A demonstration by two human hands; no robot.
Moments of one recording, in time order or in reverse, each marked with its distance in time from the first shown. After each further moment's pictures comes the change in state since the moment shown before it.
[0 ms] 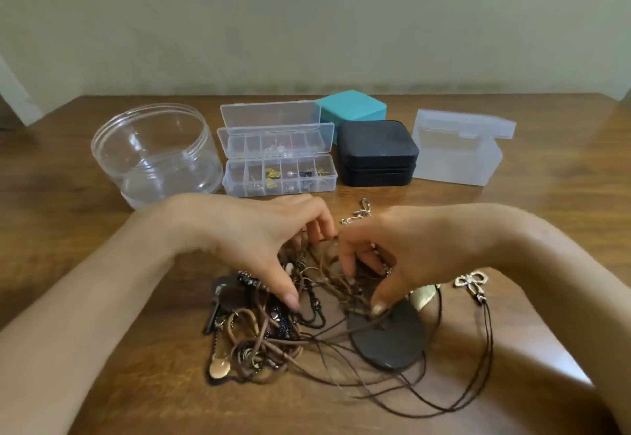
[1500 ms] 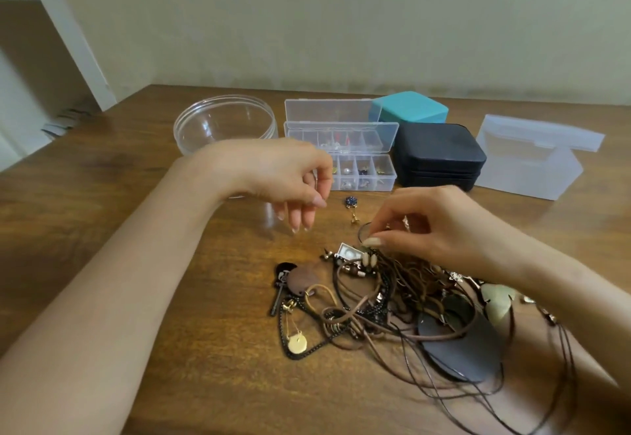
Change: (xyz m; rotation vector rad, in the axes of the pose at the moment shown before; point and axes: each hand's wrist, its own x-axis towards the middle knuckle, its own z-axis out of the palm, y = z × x) left_hand -0.024 -0.027 -0.028 -0.246 0.277 -0.231; right_hand 0.030 0.002 0.018 0.116 0.571 -0.199
